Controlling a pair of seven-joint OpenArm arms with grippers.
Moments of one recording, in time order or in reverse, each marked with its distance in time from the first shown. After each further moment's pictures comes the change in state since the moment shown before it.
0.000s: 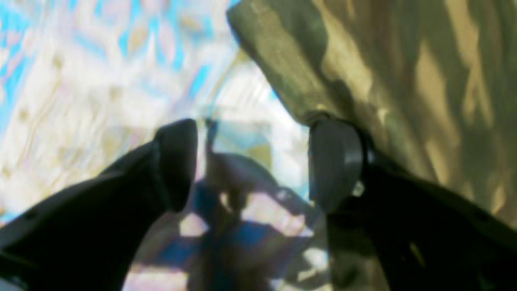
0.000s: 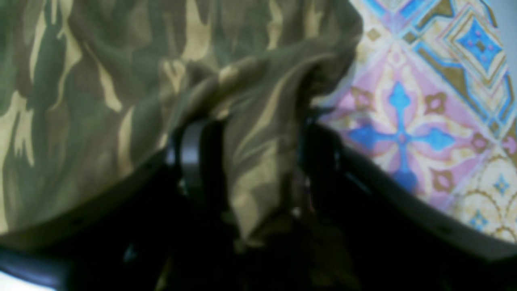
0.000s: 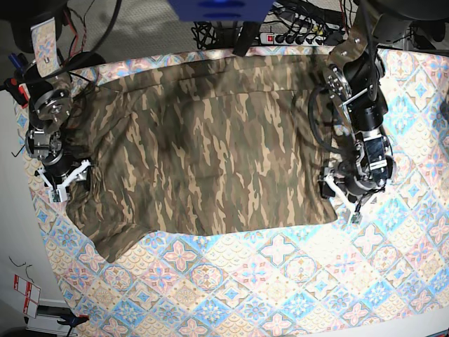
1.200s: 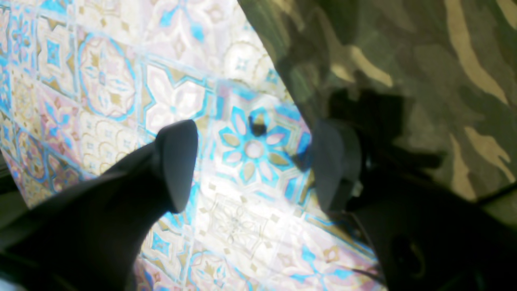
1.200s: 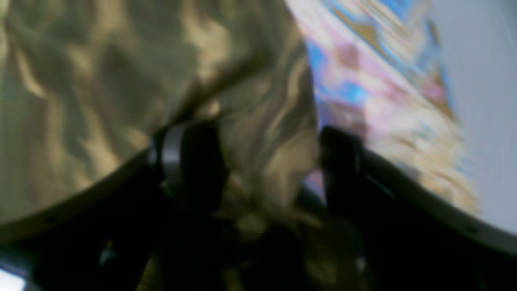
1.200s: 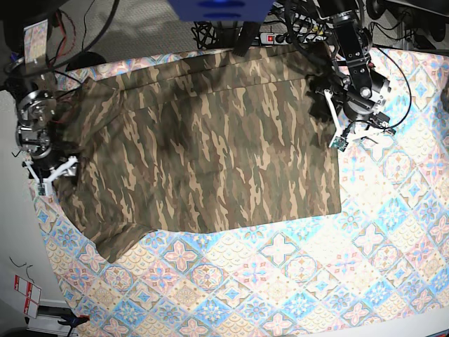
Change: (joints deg) left arm 38.5 7.0 9.5 66.0 4.4 -3.8 22.1; right arm 0.4 4.0 0.4 -6.7 2.9 -2.4 1.9
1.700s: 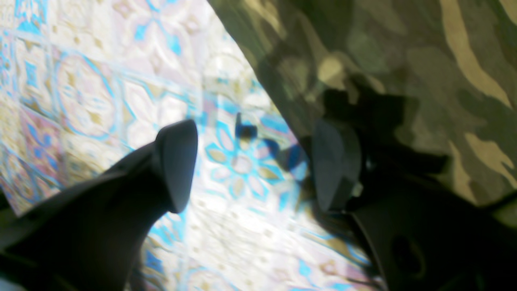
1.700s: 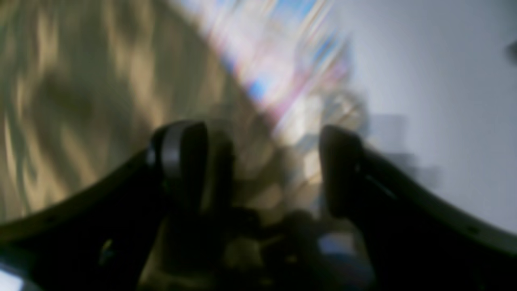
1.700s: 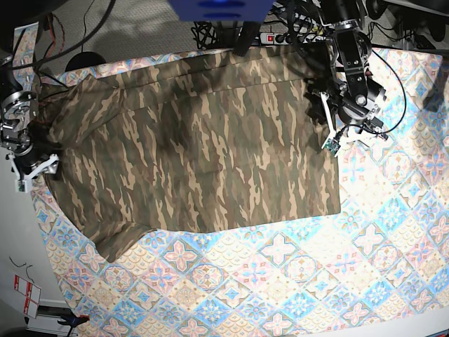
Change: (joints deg) left arm -1.6 -1.4 3.5 -5.1 0.0 0.0 0.0; right arm 1.2 6.6 5.2 -1.0 0.6 2.0 -5.8
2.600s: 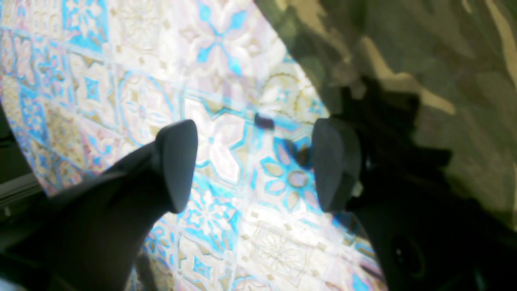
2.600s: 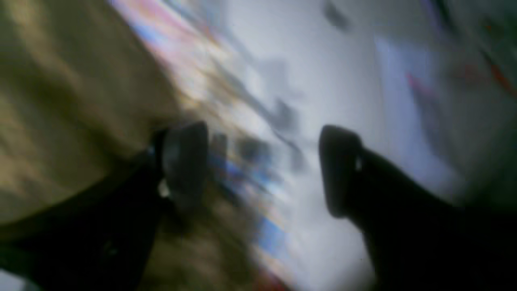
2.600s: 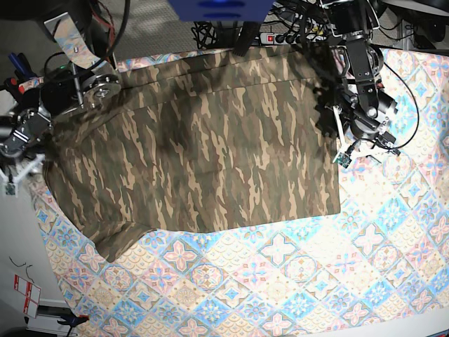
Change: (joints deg) left arm -3.9 -4.5 0.5 -0.1 -0.3 -0.1 0.0; right arm -7.5 -24.8 4.5 59.8 -0.8 10.7 -22.5
